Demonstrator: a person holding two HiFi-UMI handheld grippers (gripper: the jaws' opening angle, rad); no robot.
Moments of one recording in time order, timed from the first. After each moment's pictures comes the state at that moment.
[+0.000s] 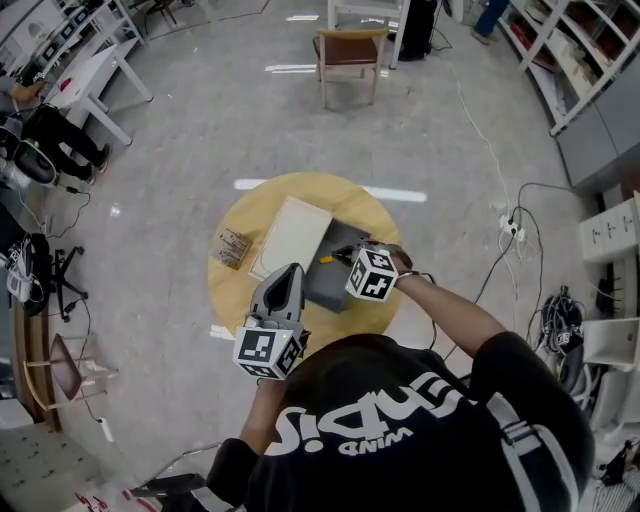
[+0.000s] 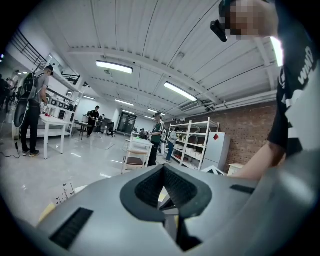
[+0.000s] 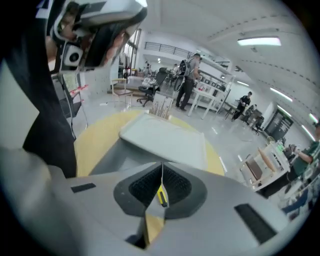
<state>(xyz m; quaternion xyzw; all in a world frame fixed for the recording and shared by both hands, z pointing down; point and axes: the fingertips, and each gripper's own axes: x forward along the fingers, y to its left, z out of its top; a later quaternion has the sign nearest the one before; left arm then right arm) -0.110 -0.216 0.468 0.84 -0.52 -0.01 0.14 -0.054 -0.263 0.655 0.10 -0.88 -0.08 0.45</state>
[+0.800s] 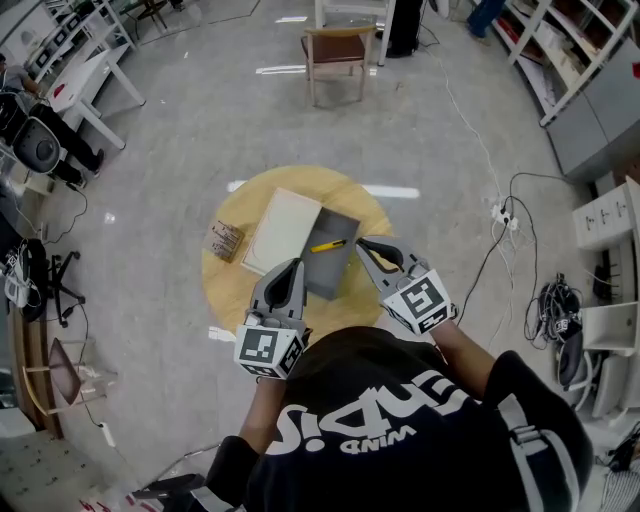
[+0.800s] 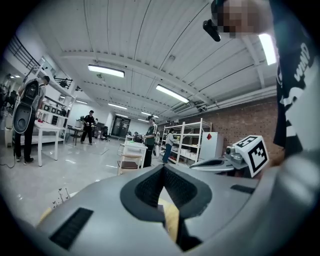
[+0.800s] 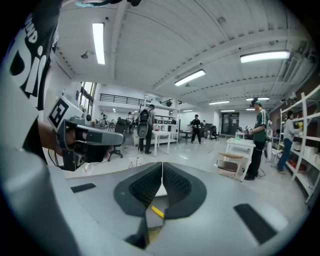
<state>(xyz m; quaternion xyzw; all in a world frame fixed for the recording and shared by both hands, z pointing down) -0.082 -0.184 0.448 0.86 -0.50 -0.01 0.11 0.017 -0.218 0.473 0.34 -0.93 0.01 0.14</state>
